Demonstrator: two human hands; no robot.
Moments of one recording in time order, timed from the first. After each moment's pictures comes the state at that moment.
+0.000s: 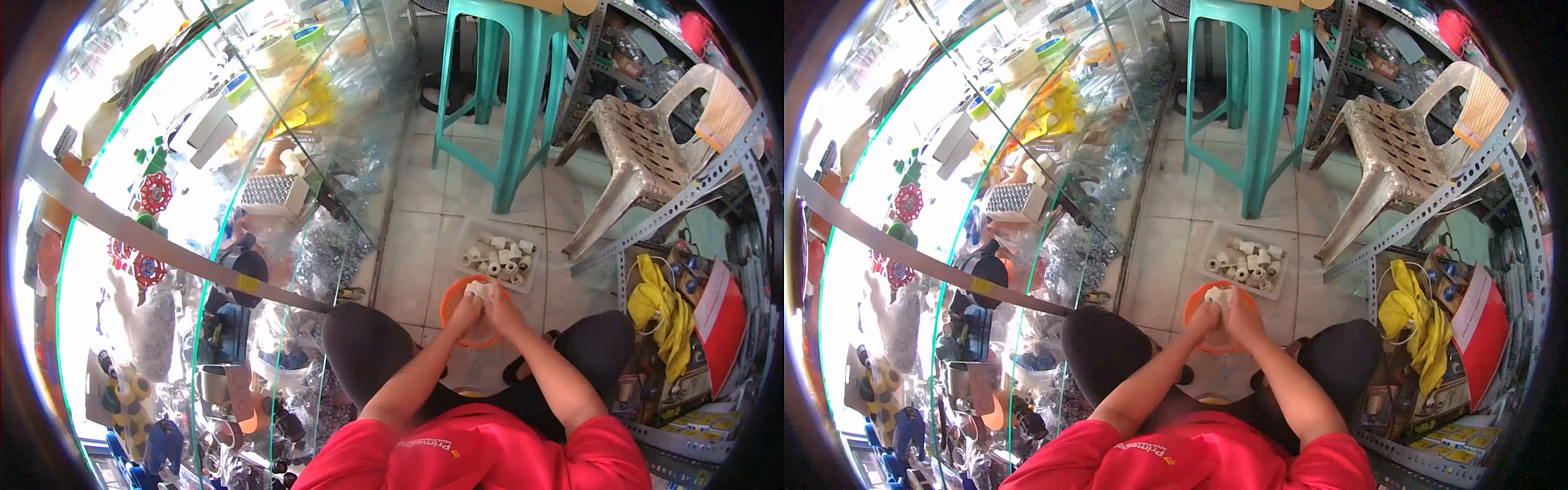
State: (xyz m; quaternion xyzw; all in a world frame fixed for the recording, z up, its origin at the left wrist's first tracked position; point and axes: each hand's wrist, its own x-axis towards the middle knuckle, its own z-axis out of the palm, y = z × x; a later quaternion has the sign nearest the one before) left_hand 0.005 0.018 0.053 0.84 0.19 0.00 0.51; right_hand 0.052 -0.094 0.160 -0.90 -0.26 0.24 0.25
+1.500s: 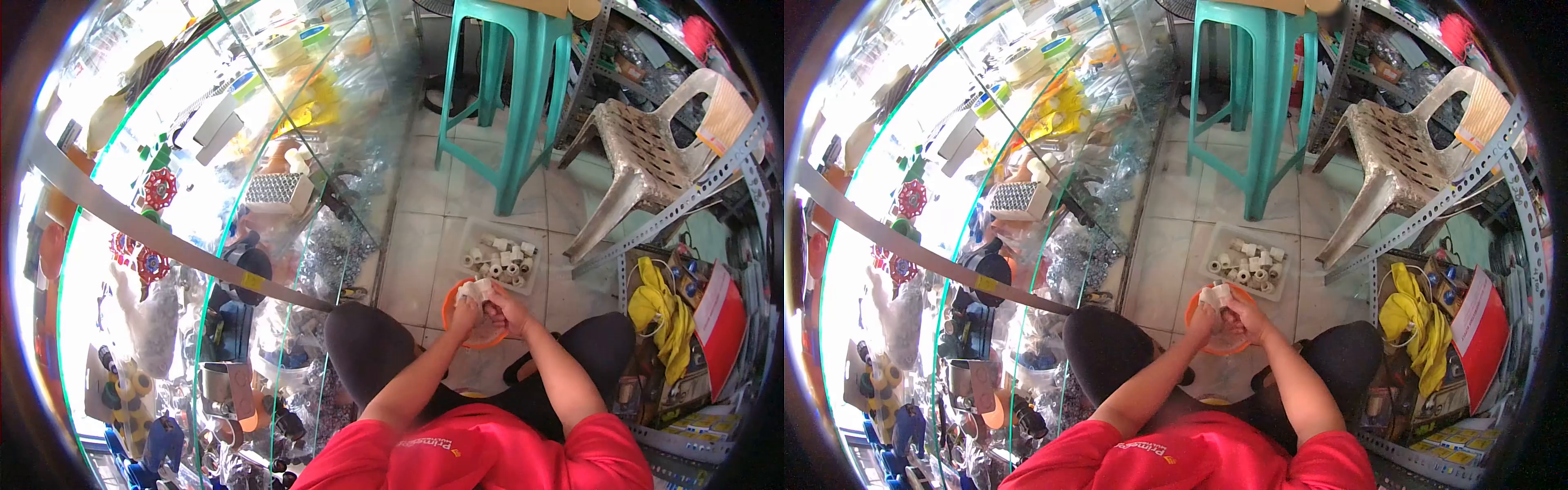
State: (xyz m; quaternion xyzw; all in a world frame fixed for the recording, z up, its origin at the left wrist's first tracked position) left_hand 0.002 0.011 0.051 0.79 0.25 0.07 0.55; right_hand 0.068 -0.098 0.143 -0.55 -0.05 0.51 0.66
